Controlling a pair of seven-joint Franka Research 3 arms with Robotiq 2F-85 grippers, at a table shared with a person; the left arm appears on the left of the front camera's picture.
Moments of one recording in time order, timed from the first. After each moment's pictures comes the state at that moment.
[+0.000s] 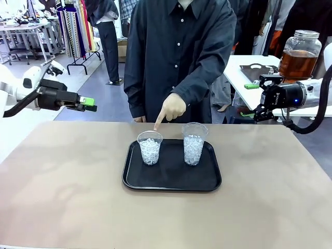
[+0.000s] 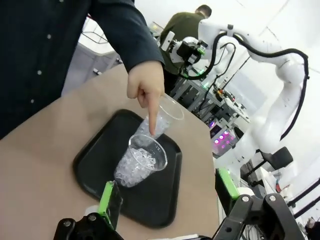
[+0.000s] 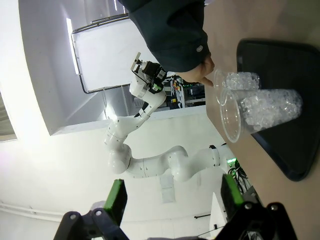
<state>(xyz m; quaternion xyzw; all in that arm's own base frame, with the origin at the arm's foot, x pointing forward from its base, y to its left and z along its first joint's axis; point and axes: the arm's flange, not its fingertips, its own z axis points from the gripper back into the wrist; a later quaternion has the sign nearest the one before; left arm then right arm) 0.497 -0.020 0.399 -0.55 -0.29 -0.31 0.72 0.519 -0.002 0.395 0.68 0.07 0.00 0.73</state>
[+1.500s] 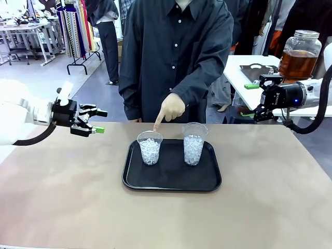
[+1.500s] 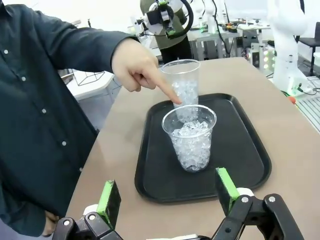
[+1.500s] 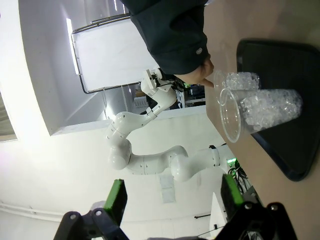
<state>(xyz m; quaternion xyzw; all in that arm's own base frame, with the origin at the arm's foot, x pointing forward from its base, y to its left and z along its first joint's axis) 0.505 -0.041 0.333 -0.36 -0.50 -0.57 0.54 0.519 -0.002 0.395 0.68 0.07 0.00 0.73</state>
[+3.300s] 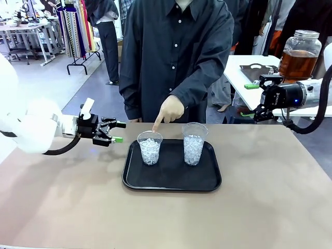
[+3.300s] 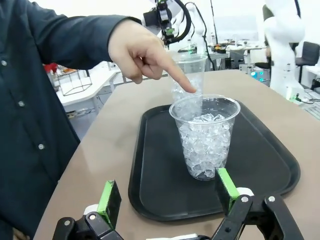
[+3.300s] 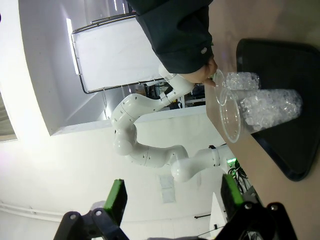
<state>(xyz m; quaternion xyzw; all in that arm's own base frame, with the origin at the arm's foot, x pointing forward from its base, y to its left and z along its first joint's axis) 0.555 -0.095 0.243 -0.43 -0.50 -0.56 0.51 0.519 -0.002 0.395 0.68 0.07 0.00 0.73</state>
